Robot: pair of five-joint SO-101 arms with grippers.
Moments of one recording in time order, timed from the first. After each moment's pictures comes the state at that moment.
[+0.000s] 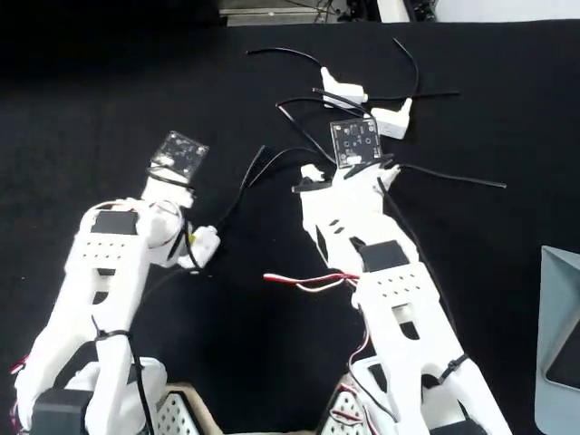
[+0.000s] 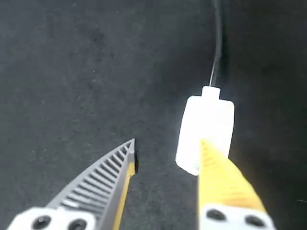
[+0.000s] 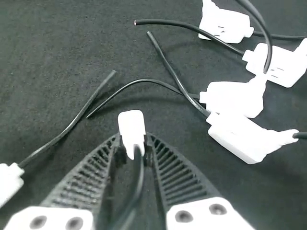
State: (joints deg) left arm -2.3 -29.3 49.7 52.7 -24.0; right arm -13.9 -38.9 62.1 24.2 -5.2
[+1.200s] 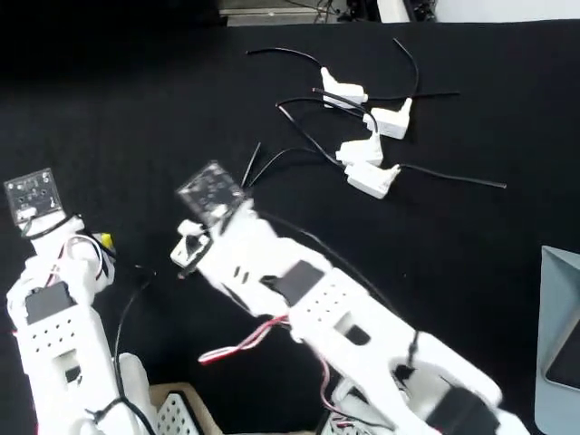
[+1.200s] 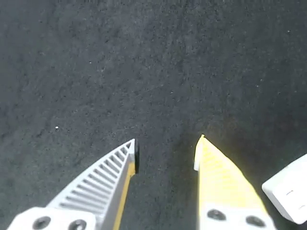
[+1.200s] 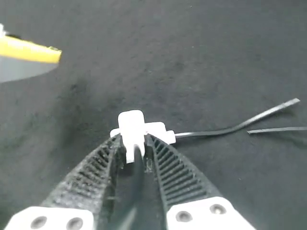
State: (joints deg) left arm -30.6 -58.8 70.2 46.9 -4.7; right arm -46.1 -30.5 55.5 24.2 -0.4
